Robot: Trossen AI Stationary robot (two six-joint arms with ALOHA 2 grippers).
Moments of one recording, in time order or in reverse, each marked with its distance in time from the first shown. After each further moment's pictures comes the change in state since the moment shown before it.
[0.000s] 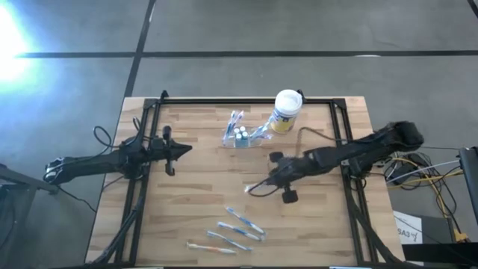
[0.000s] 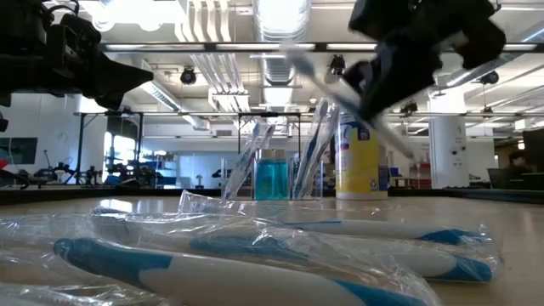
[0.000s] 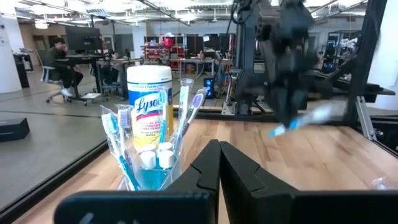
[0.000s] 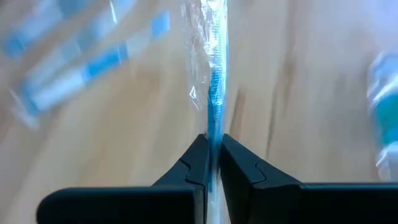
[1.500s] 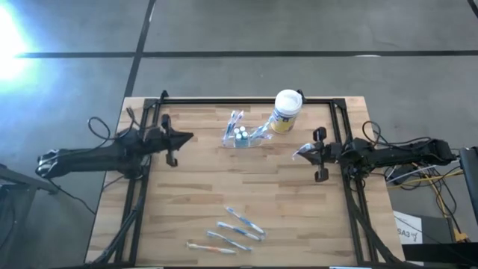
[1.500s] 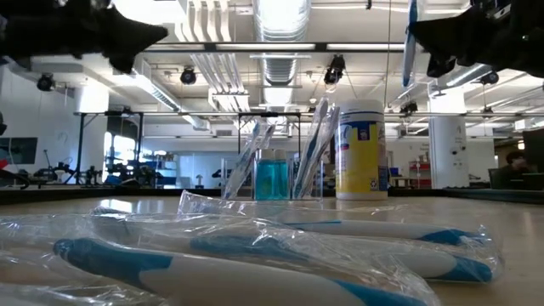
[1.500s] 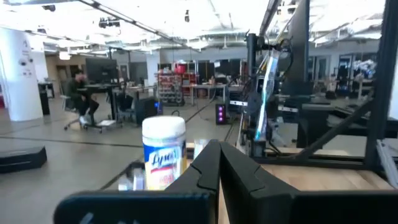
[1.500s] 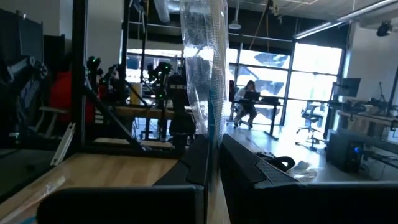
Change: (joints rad) left arm 0.000 0.253 0.215 0.154 -0.049 0.032; right arm -0.190 -0.917 -0.797 0.961 0.033 -0.019
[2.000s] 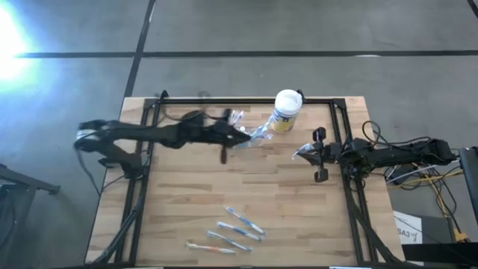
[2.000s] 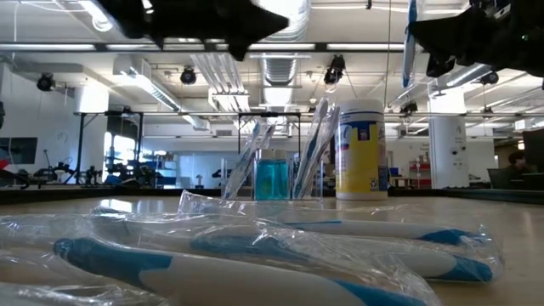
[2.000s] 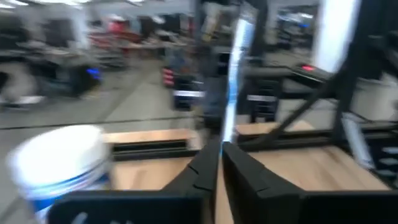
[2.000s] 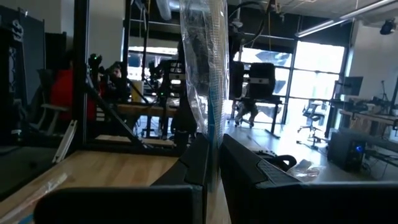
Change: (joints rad) left arm -0.017 0.902 0.650 0.141 0.231 0.035; right arm 0.000 0.005 0.004 -0.005 -0.005 0.000
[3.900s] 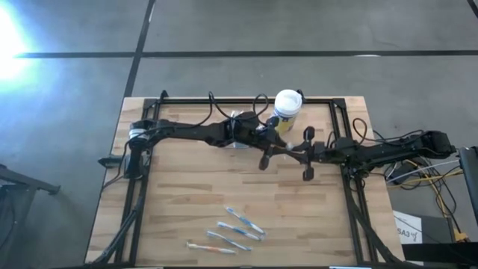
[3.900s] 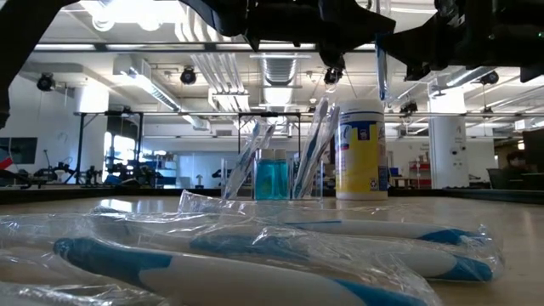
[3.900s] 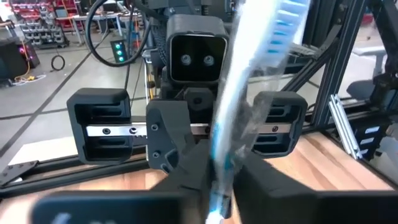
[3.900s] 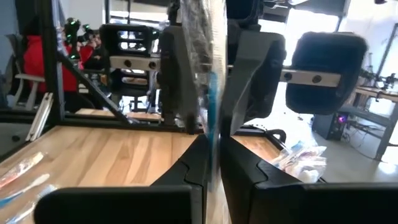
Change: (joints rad) left arm -0.063 0.530 0.679 -0.273 0.143 0.051; right arm 0.000 0.312 0.121 0.059 0.071 -0.007
